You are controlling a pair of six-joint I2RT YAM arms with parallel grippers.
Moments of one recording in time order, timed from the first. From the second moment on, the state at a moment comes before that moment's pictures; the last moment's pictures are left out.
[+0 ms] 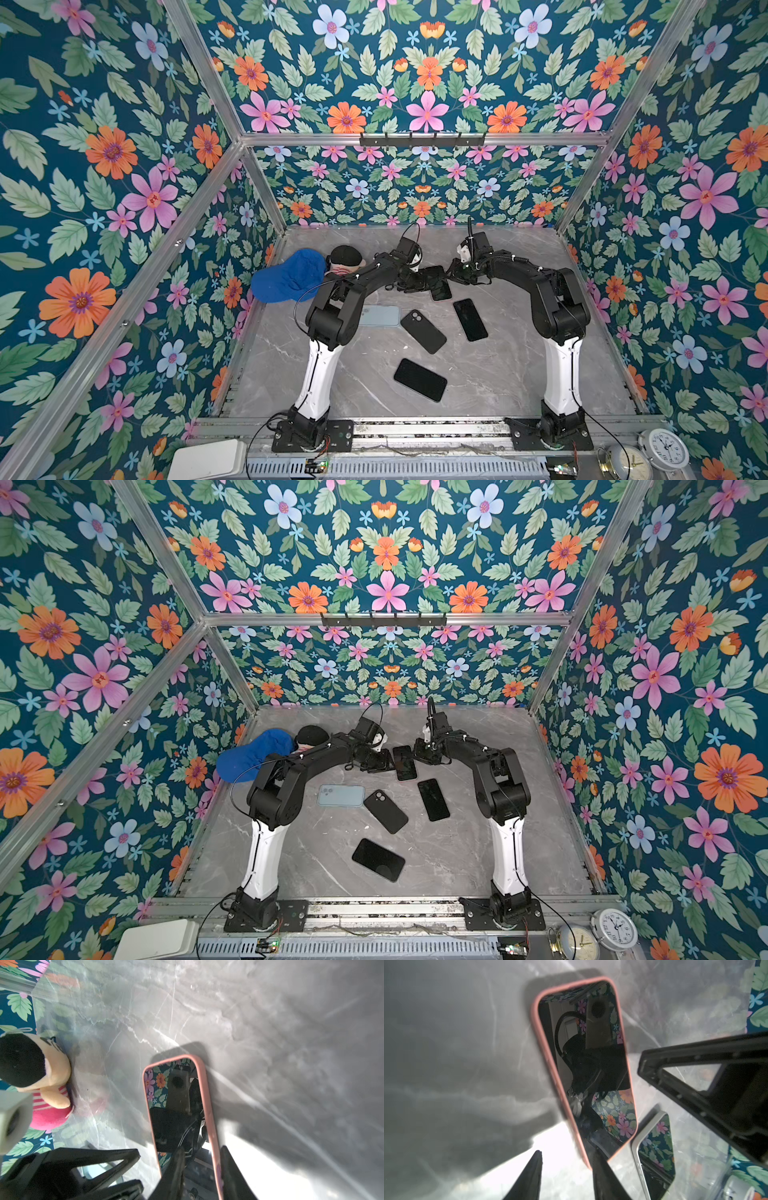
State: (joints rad) left arm -0.57 2.19 1.64 -0.51 0.37 -0.47; right arm 0.30 2.13 1.52 -0.39 -0.38 0.52
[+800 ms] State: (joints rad) left arm -0.62 2.23 1.64 -0.50 0.35 -0.52; right arm 0.37 2.06 1.37 -0.37 -0.36 0.51
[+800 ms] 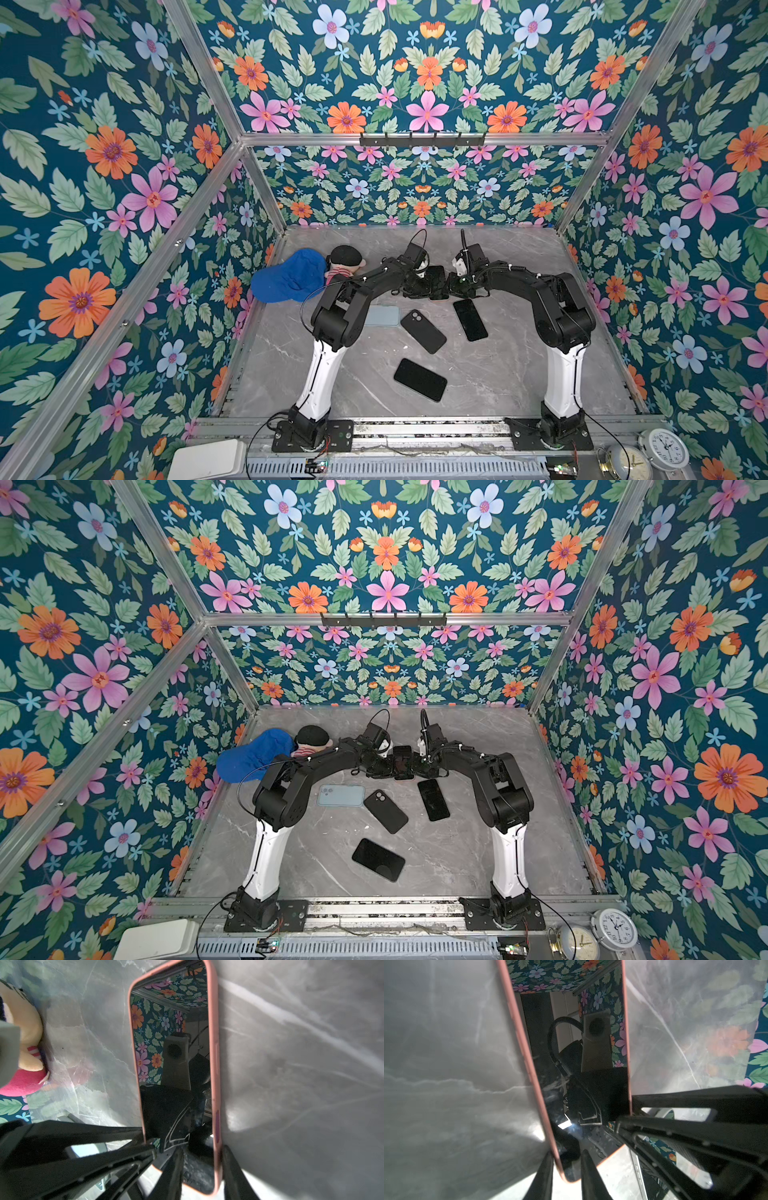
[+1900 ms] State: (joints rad) left arm -0.64 2.21 1.66 -0.54 0.28 -0.53; right arm 0.38 2.02 1.39 -0.44 -0.31 0.52
